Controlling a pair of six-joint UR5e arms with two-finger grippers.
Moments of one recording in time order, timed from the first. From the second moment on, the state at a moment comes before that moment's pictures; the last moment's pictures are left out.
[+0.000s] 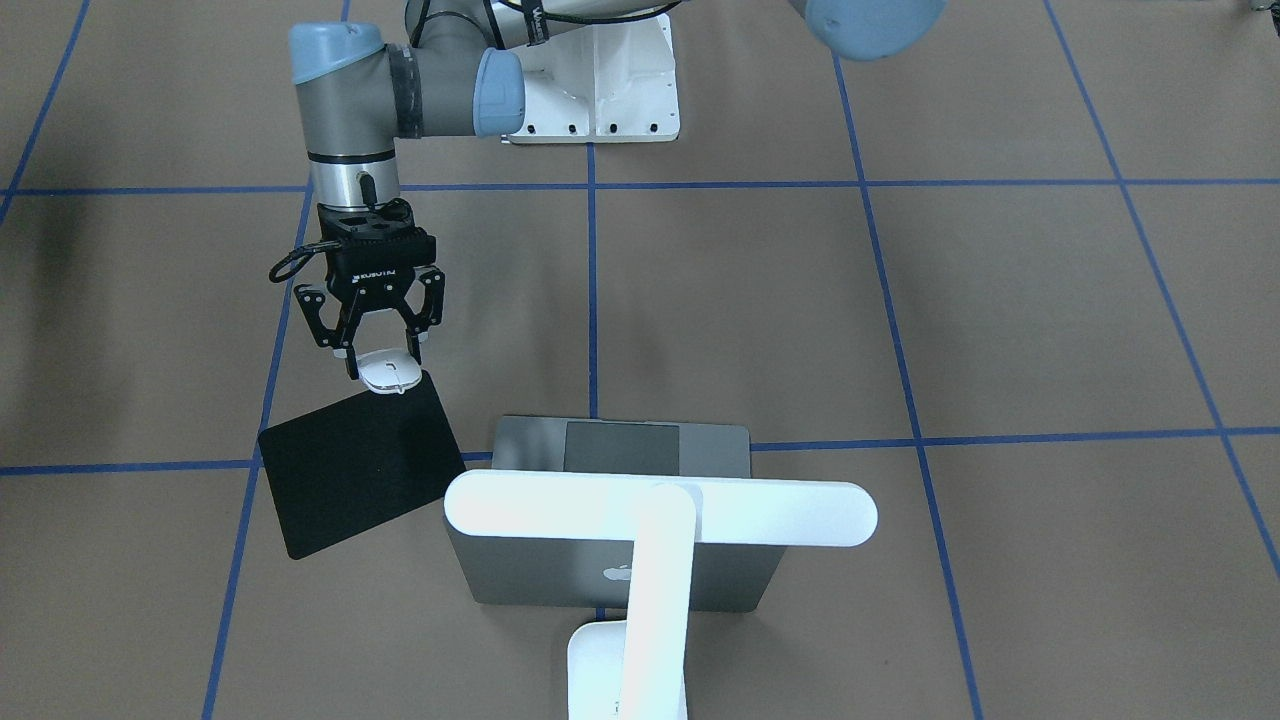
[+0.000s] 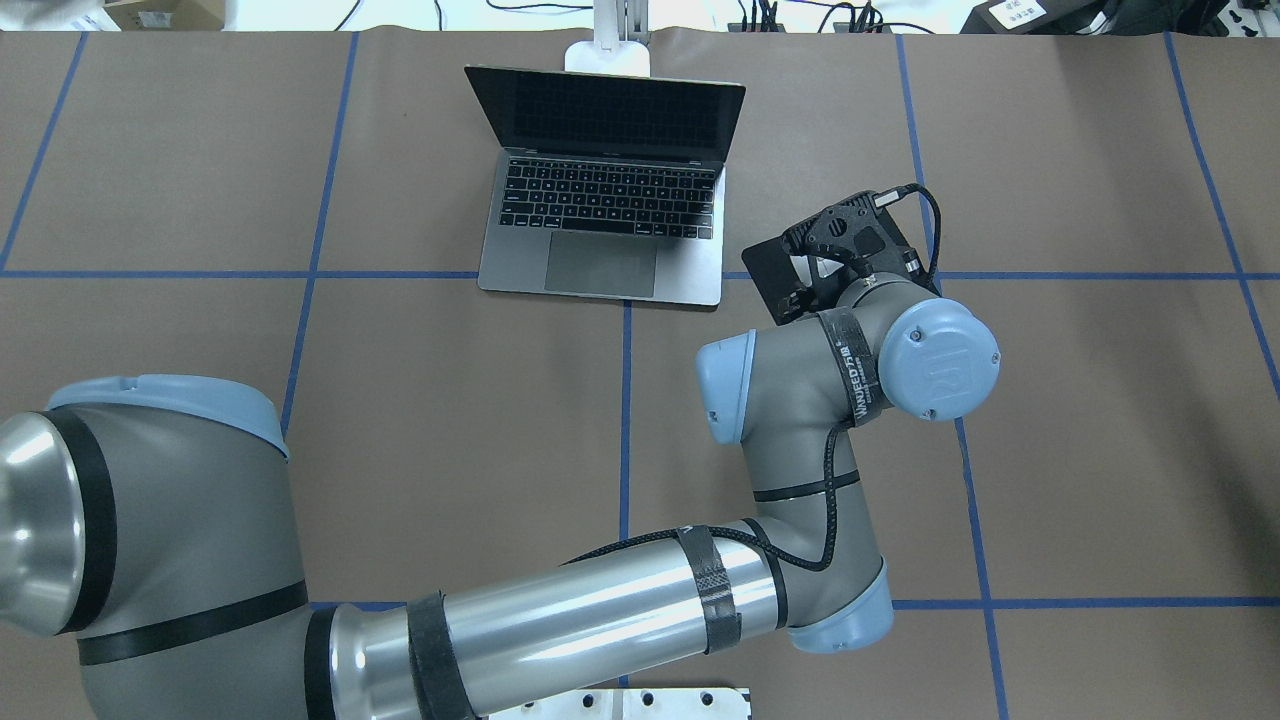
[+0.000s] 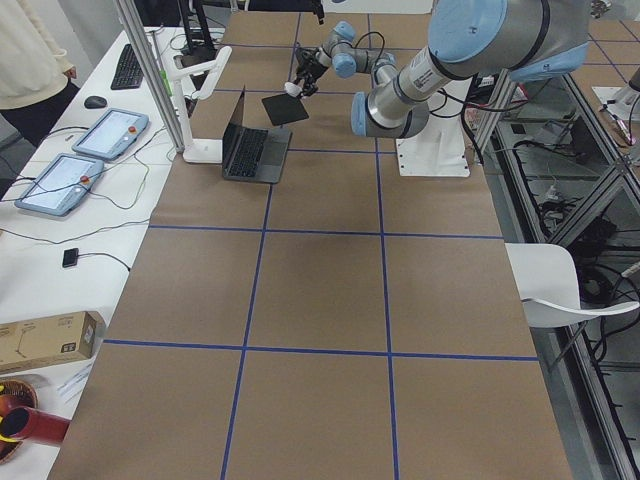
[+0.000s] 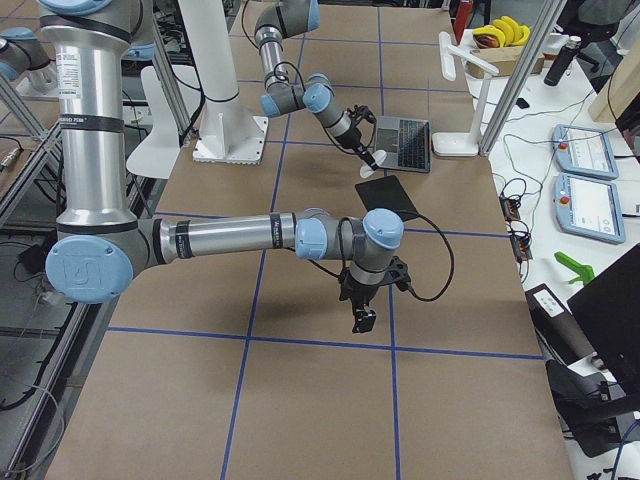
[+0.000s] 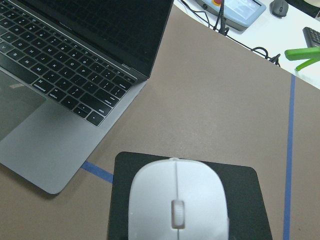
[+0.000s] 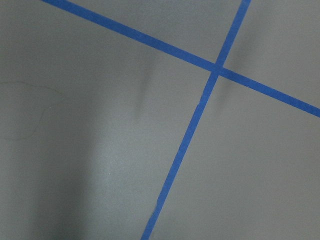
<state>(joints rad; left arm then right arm) -0.33 -2.96 -0.84 -1.88 -1.16 -1.80 1.37 -1.58 1.69 -1.69 2.19 -0.22</state>
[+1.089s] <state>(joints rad) -0.33 -2.96 -0.86 -1.88 -1.14 -1.78 1.37 -1.59 1.69 -1.69 2.19 -0.22</state>
